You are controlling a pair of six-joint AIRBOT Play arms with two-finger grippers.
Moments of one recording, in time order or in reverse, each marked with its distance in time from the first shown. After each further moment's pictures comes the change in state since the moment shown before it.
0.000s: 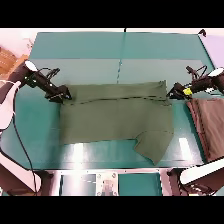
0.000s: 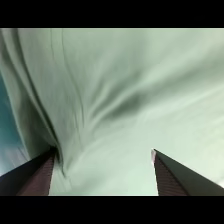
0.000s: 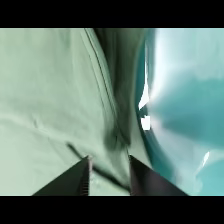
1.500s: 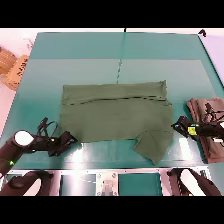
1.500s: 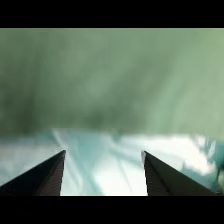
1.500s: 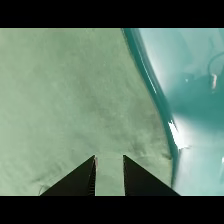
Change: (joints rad) left arm -0.167 1.126 -1.338 -0.195 0.531 -0.509; right arm -0.152 0.899 -1.000 0.013 -0.277 0.214
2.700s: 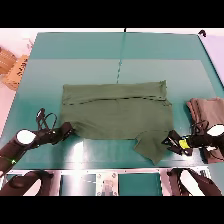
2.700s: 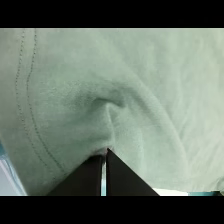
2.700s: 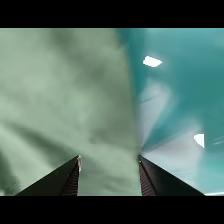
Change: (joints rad) left arm -0.046 -0.032 0.017 -0.112 0.290 0.163; right arm 0.109 0.005 -0.135 -0.137 0.160 0.212
